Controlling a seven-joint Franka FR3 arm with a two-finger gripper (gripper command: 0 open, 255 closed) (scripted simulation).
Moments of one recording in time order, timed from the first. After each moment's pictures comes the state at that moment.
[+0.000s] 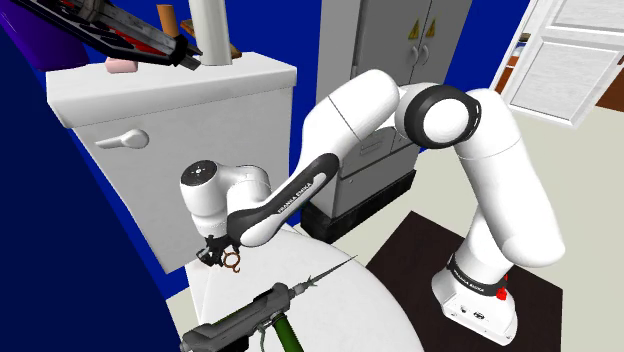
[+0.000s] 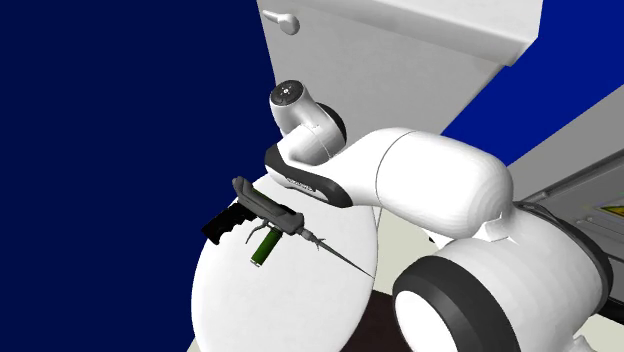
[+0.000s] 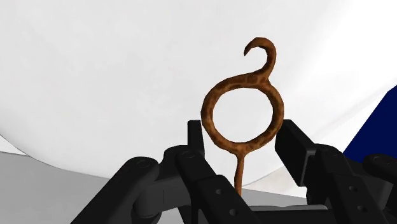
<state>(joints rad) 0.36 0.69 0.39 -1.65 -0.52 2.25 1.02</state>
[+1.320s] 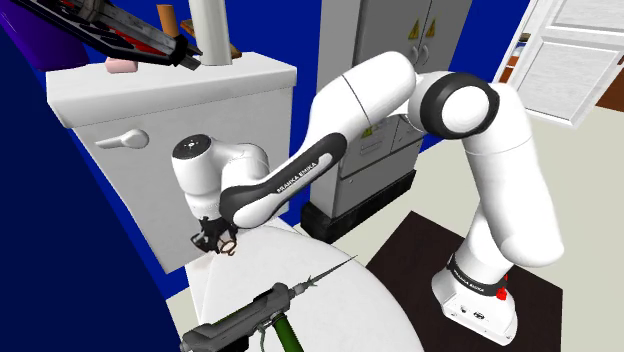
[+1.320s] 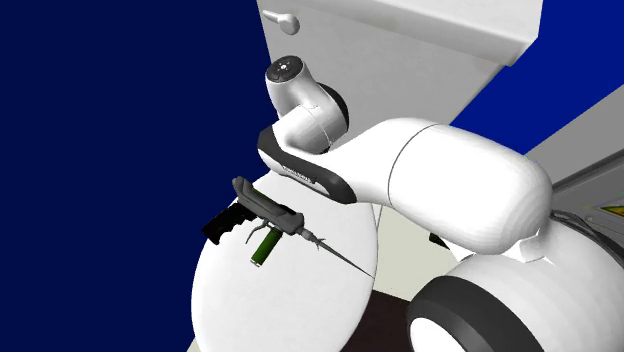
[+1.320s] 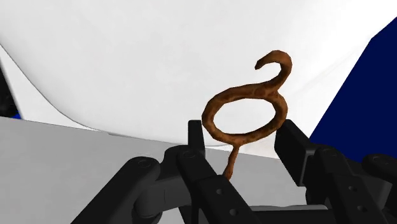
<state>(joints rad) 0.34 0.61 0.42 -1.63 -0.47 2.16 0.98</state>
